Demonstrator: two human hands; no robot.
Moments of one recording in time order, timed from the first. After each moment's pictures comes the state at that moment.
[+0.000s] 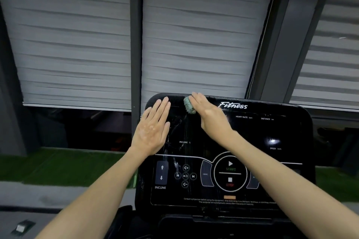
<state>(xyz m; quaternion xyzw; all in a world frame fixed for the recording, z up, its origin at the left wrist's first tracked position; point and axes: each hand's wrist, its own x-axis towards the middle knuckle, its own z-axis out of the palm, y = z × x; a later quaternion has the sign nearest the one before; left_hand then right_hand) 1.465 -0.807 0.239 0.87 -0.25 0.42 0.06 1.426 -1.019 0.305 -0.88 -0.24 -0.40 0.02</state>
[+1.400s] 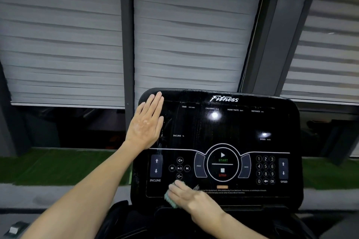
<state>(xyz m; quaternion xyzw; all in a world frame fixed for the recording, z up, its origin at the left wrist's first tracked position) 1.464 -0.808 0.238 0.87 -0.25 0.43 0.06 1.310 -1.005 0.117 -0.90 -0.38 -0.20 -0.03</state>
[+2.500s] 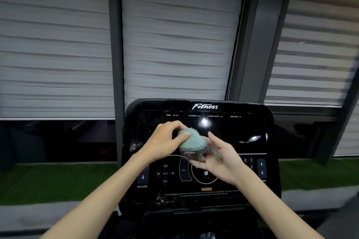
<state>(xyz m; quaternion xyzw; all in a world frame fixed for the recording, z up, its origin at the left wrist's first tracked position) 1.370 -0.874 0.292 0.80 -0.38 0.14 0.43 1.285 -1.054 0.278 -0.52 0.00 0.05 0.85</state>
